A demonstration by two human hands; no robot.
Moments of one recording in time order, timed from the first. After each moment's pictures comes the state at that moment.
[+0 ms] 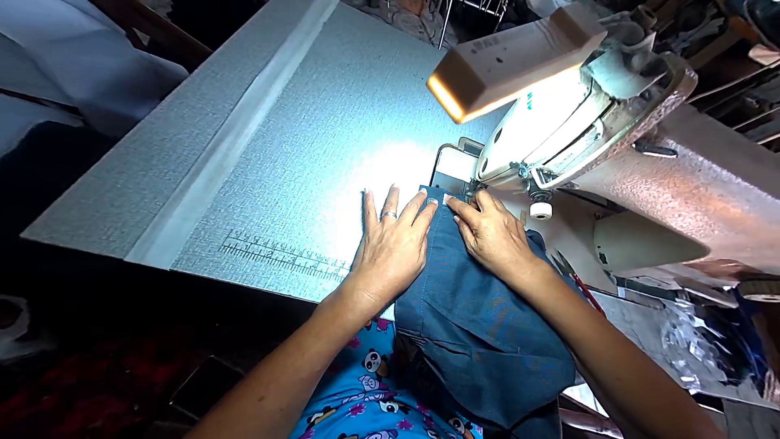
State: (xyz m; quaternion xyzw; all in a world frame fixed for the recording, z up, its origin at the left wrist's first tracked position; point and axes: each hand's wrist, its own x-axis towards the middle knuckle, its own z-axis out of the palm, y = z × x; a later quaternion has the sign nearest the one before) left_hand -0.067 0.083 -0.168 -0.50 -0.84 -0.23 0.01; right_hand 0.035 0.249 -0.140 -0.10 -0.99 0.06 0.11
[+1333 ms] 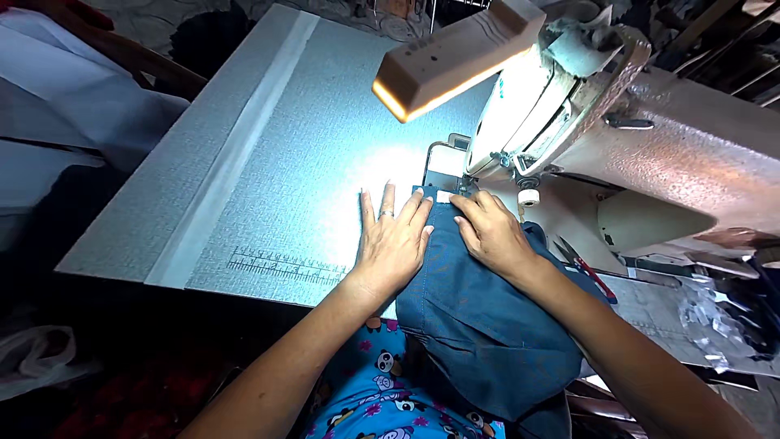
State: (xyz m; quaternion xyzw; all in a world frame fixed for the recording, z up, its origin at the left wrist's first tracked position) left_hand -0.074 0.087 -0.166 -0.53 -0.83 -0.18 0.01; right_hand 0.047 0.252 -0.153 -0.07 -0.97 0.10 0.20
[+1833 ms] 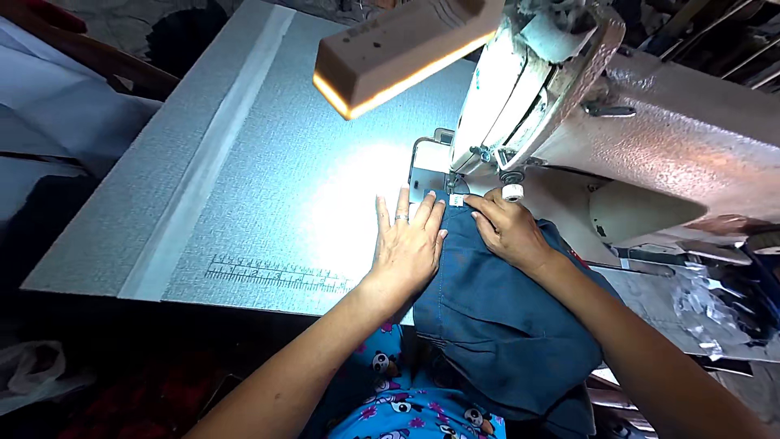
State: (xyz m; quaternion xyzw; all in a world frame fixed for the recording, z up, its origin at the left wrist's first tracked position) left_hand -0.047 0.112 -0.167 -0.55 -0.81 -0.18 0.01; right_hand 0.075 0.291 -0.164 -0.06 -0.96 0.11 0.23
